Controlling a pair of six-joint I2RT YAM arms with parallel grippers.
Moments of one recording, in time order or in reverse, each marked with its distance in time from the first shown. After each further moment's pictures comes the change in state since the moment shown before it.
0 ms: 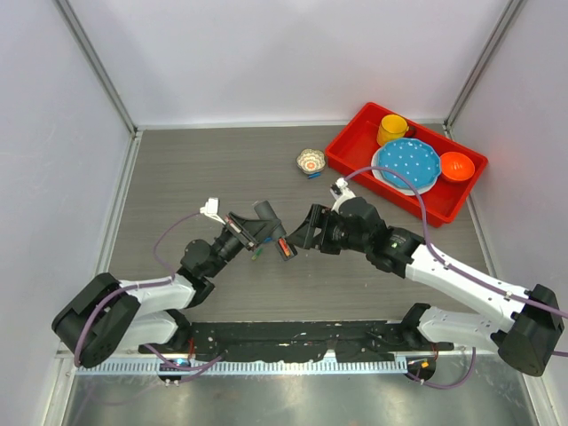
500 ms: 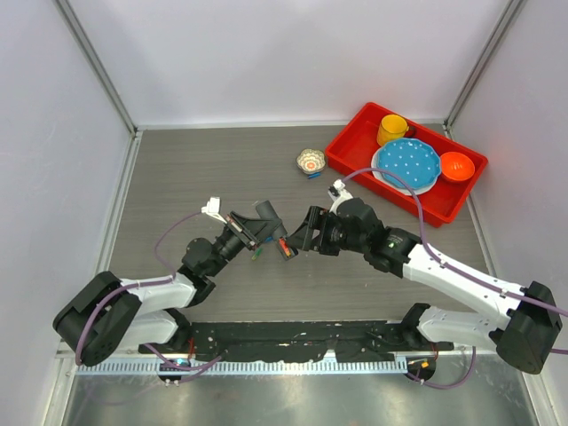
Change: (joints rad) left arm -0.001 0.015 0.013 -0.022 0.003 -0.017; right arm 0.000 0.019 -0.014 0.015 -0.016 -0.003
